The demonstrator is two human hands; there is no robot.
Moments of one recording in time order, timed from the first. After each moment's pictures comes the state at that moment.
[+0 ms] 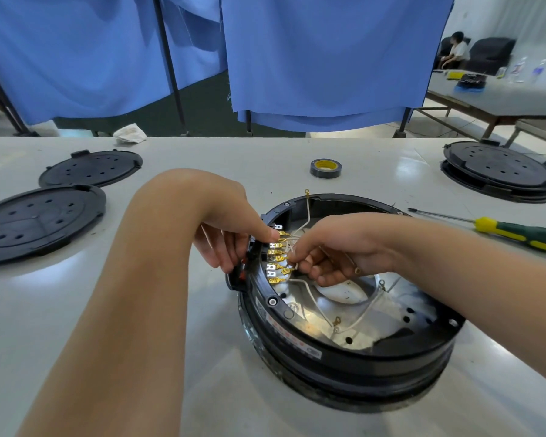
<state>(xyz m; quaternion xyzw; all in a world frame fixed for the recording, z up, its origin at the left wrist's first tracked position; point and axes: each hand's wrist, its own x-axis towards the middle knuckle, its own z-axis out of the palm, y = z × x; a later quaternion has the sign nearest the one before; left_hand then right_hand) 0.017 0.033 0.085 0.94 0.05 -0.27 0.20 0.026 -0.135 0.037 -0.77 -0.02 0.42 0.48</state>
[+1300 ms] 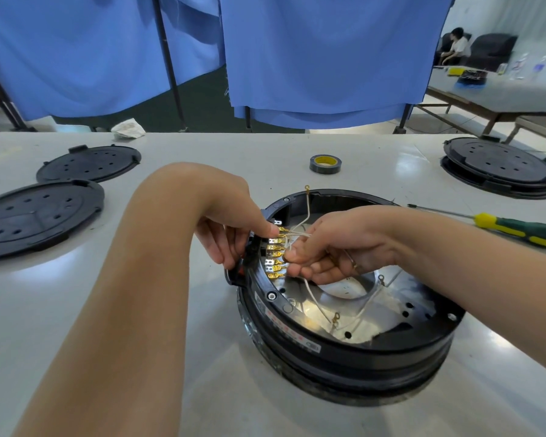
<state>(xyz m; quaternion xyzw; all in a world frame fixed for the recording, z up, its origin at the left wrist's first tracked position) 0.016 0.030 0.086 0.94 0.04 -0.27 0.20 0.028 -0.140 0.039 -0.72 -0.02 0.47 0.51</state>
